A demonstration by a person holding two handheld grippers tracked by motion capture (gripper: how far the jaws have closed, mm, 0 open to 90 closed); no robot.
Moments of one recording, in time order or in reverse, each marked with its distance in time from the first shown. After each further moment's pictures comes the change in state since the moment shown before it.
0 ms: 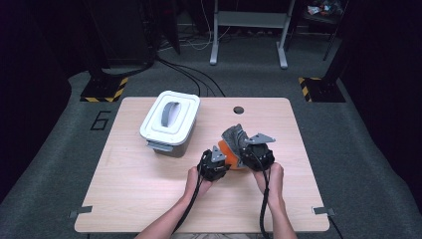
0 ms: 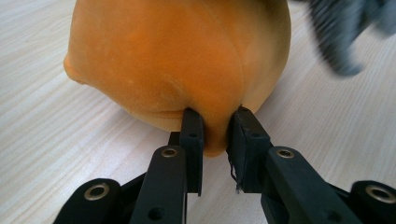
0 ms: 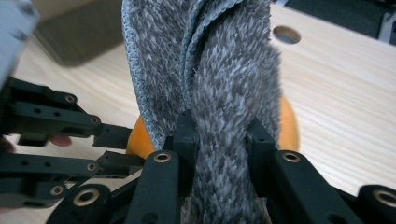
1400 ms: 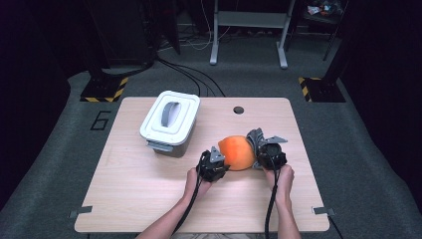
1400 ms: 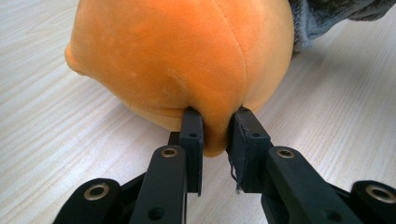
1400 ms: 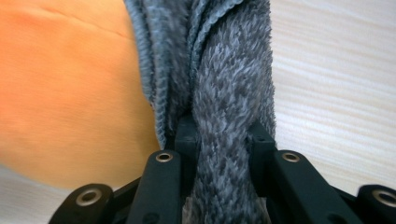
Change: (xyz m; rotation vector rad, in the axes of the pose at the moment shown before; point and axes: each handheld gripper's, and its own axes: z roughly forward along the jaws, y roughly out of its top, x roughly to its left) left arm 0.002 -0.005 0.000 -0.002 -0.005 -0.029; right arm -0.055 -0.039 0.034 0.092 -0.137 0.158
